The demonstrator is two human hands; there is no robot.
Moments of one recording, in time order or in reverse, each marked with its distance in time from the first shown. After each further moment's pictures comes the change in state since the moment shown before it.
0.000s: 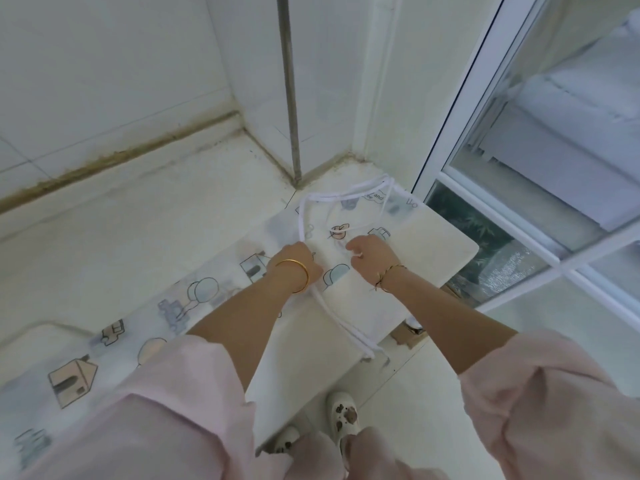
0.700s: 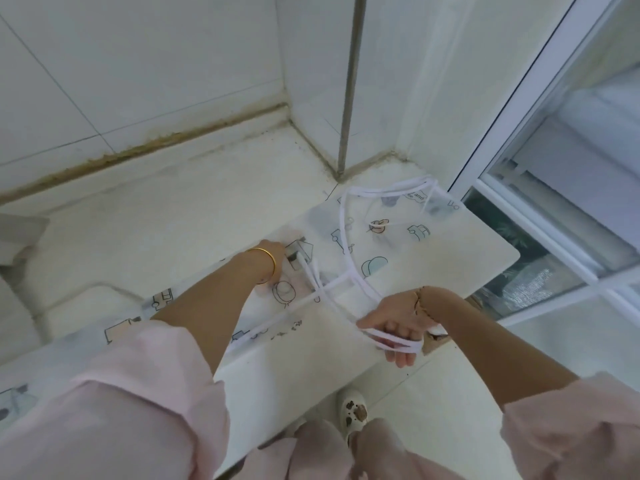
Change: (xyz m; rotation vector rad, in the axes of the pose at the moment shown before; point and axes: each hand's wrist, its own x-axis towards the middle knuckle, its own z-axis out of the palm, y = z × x) left_hand -0.017 -0.111 -0.029 0.345 -0.140 0.031; right_hand -0.046 -0.026 0.023 0.091 -1.125 0.458
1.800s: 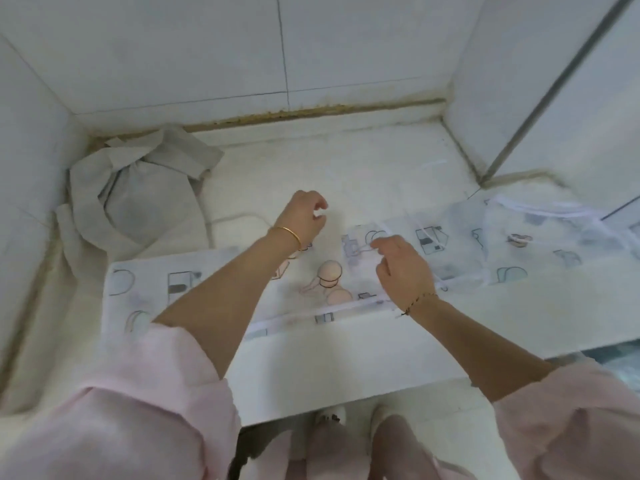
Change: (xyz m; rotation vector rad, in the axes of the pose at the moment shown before) left_hand -0.104 -0.162 0.054 -0.785 0.693 -0.085; right_hand 0.071 -0.147 0.121 -0.599 1.287 -0.950
